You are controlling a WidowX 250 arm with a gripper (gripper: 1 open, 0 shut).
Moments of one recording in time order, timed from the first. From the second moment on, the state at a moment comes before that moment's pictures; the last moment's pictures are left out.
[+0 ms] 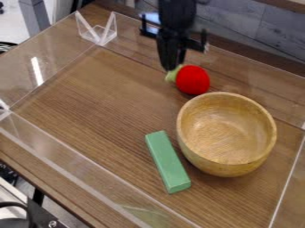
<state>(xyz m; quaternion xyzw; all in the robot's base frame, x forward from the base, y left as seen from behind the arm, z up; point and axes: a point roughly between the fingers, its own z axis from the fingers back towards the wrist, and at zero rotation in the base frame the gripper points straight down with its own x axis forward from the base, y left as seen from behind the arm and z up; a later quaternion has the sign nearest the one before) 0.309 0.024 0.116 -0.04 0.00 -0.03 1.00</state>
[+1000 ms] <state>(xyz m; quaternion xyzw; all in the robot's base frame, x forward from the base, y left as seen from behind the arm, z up) 0.328 -0.010 0.078 -0.03 0.01 -0.12 0.99</state>
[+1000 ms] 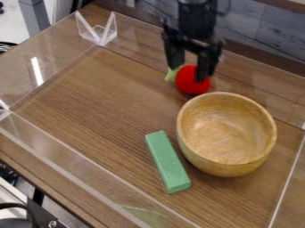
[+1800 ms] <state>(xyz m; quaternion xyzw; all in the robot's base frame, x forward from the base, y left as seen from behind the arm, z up) 0.347 -0.007 0.044 -0.02 0.03 -0.13 0.99</state>
